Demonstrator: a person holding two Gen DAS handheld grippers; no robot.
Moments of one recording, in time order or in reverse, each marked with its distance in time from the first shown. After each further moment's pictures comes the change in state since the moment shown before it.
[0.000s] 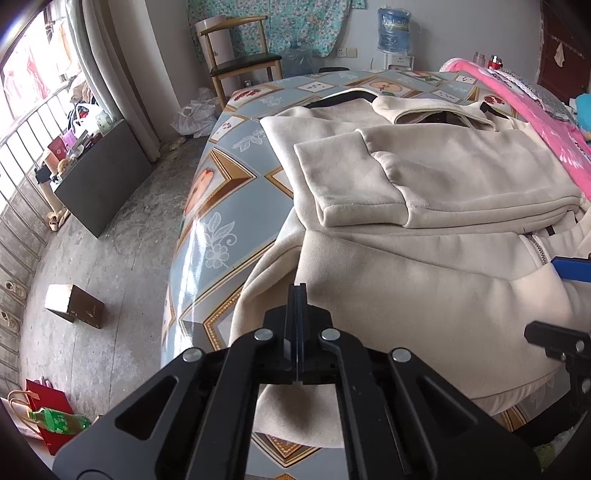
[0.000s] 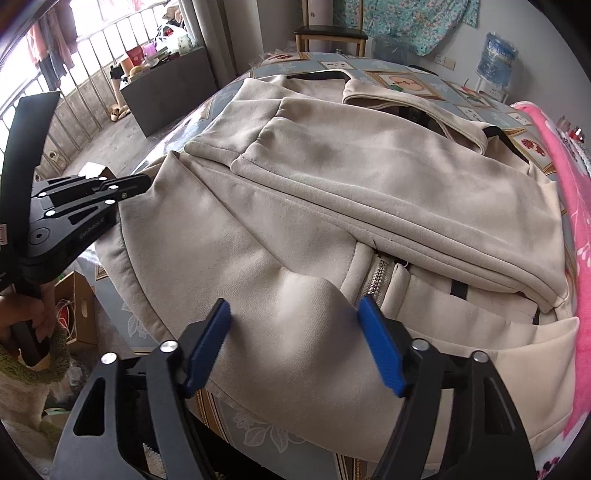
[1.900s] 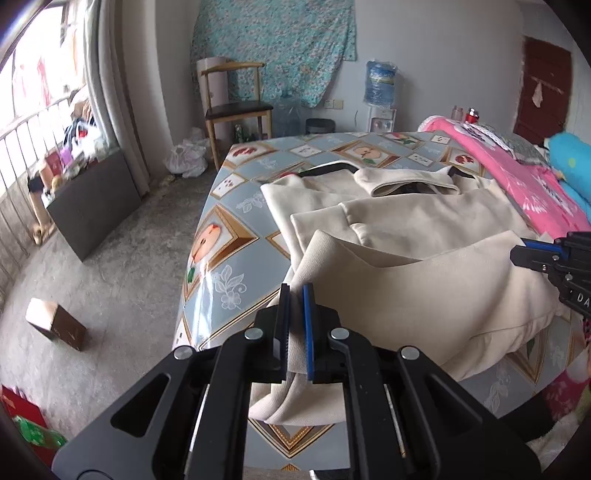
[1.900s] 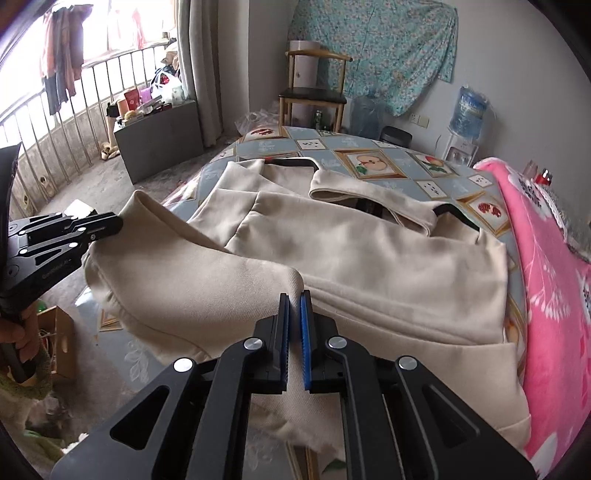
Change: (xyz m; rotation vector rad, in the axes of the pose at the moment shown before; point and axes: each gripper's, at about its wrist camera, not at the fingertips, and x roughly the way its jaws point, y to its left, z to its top) left arm -0.058 0.022 0.011 -0.076 -0.182 -0.114; right arm -0.062 -0.008 0.027 -0.029 -0.247 -0.105
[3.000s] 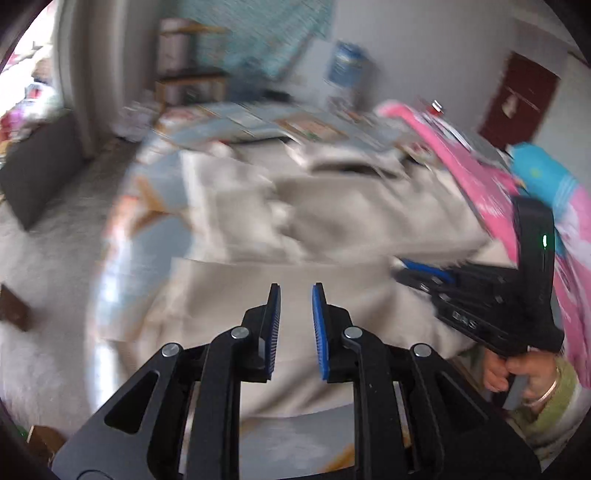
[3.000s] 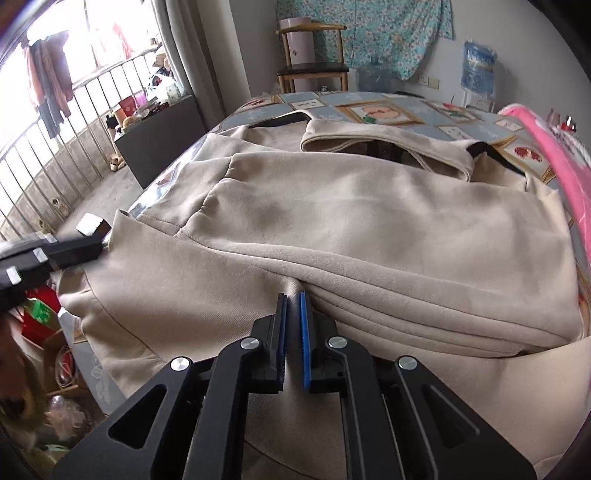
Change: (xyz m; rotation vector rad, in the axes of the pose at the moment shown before) left arm 0.045 -0.050 0.001 -0.014 0.152 -0.270; right arm 0.085 -0.040 -0.018 0.144 0.078 0.165
